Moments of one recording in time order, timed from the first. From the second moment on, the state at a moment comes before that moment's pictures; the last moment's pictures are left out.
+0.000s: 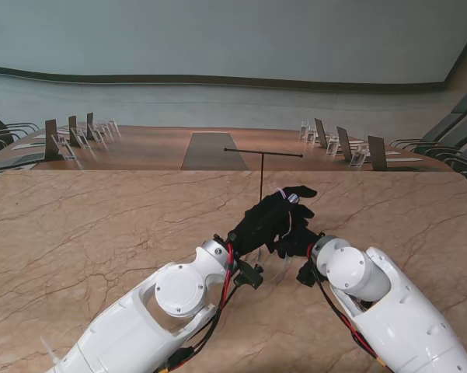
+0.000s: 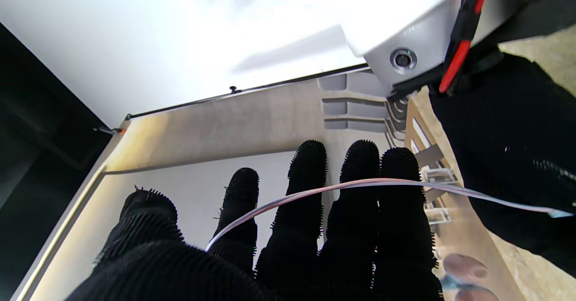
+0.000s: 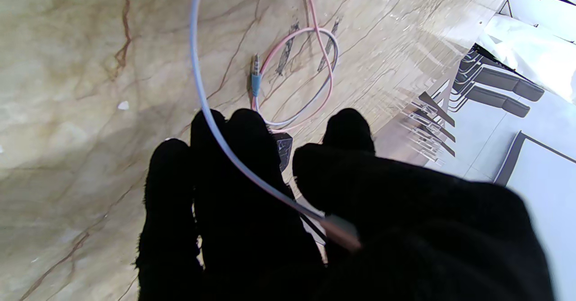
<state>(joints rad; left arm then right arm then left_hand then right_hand) 1.28 -1.27 -0.74 -1.61 -0.22 -0.18 0.06 -1.39 -1.08 1.11 -1.53 -0.31 0.20 0.29 0.75 0.17 -0.02 -0.07 0.37 0.07 0.44 0.39 0.73 0.26 0.36 0.38 0.60 0.35 0.46 0.38 0.32 0.27 0.89 0.43 0.77 -0.50 1.24 0.10 0.82 -0.10 1.23 0.64 0.92 0.37 1.09 0.41 0.65 0.32 0.94 0.56 0.29 0.34 1.31 0.54</state>
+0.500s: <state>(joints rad) 1.30 -1.27 -0.74 -1.61 -0.23 -0.17 0.03 -1.38 -1.10 1.16 -1.48 -0.32 0.16 0.22 0.75 0.17 -0.02 -0.07 0.42 0.11 0.47 0.39 0.84 0.29 0.42 0.41 0.69 0.40 0.50 0.42 0.38 0.36 0.93 0.44 0.77 -0.50 1.23 0.10 0.82 -0.10 1.23 0.64 0.91 0.37 1.09 0.41 0.64 0.32 0.94 0.56 0.28 0.34 1.31 0.54</state>
